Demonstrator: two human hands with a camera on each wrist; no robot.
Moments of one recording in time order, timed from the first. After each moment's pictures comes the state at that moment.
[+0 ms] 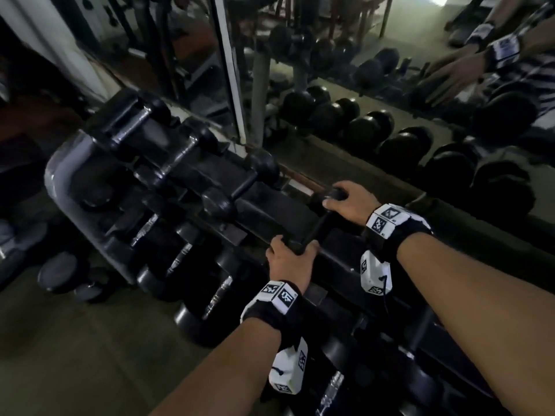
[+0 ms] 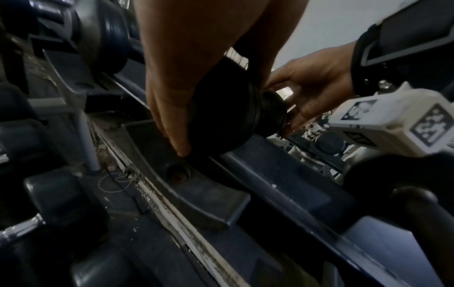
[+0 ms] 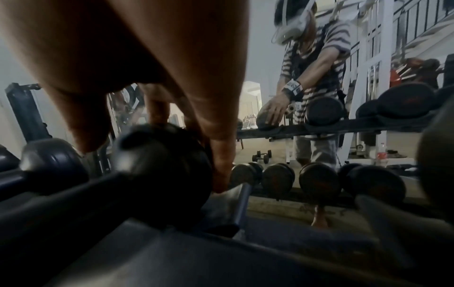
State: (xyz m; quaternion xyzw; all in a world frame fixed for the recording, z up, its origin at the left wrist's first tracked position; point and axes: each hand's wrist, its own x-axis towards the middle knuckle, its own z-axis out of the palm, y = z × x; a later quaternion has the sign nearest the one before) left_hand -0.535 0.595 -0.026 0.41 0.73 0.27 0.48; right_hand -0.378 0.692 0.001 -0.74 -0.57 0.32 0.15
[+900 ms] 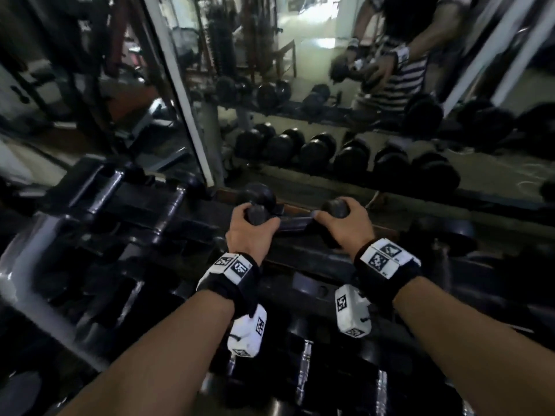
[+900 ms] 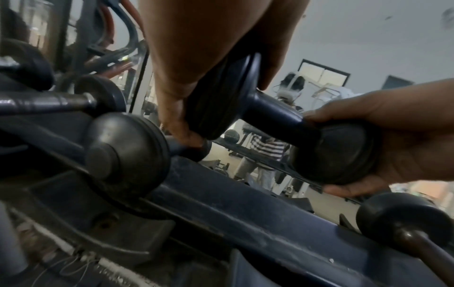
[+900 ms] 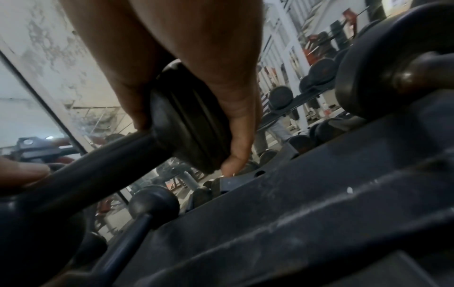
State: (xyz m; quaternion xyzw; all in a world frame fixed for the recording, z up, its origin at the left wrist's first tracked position) left_hand -0.667 0.677 0.040 0.54 0.63 0.34 0.44; right_hand -0.488 0.626 0.025 -0.78 -0.32 0.26 0.47
